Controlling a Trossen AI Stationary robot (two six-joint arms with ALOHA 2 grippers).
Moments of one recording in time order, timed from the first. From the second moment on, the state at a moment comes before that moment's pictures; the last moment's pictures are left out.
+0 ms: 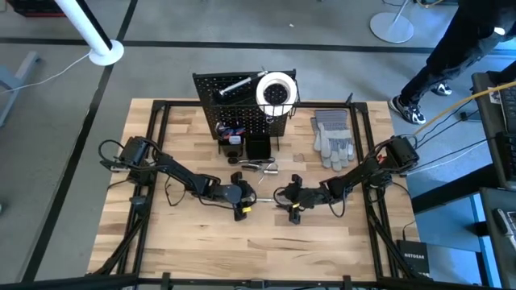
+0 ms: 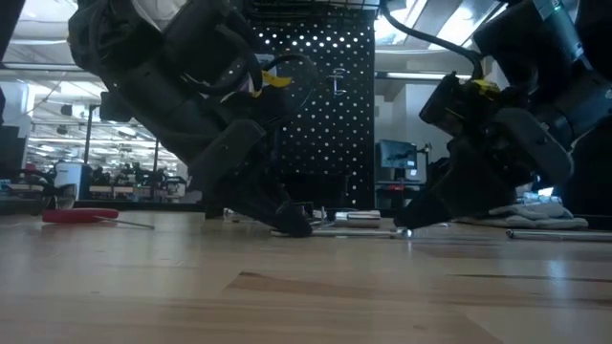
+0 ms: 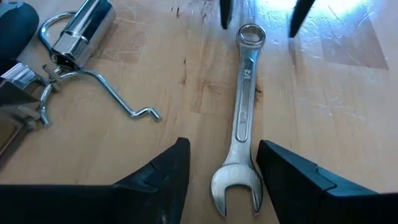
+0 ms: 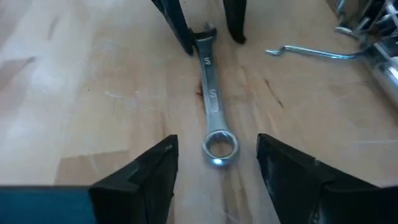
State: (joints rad) left arm -0.24 1.94 0.78 0.42 -0.30 -0.28; right arm 0.35 1.77 0.51 0.62 0.30 0.35
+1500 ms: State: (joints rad) left arm -0.24 1.95 0.78 0.45 -0.28 -0.27; right arm 0.35 1.83 0.53 0.59 0.30 0.30
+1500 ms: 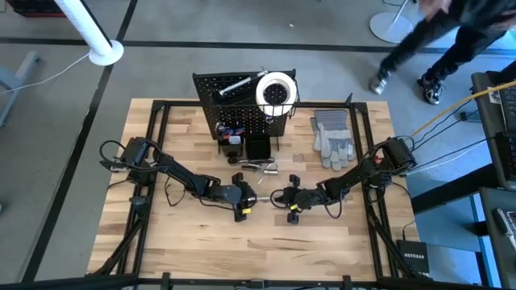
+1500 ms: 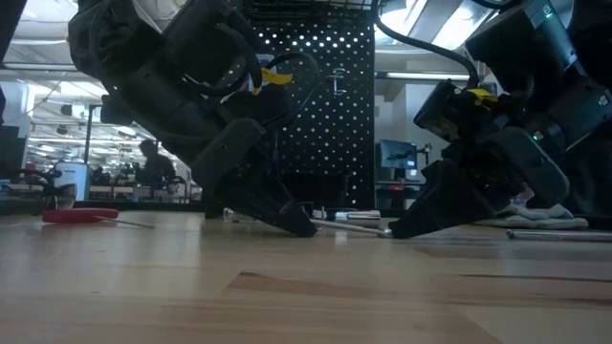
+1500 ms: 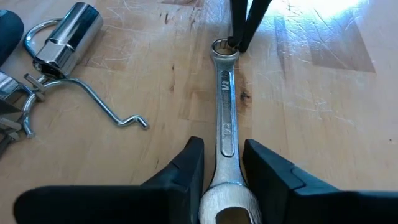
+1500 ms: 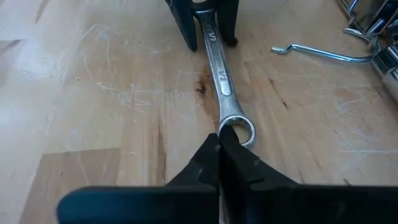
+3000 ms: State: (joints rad) left arm -0.32 1.63 0.63 1.01 -0.21 -0.26; right arm 0.35 1.57 0.66 1.00 0.11 -0.31
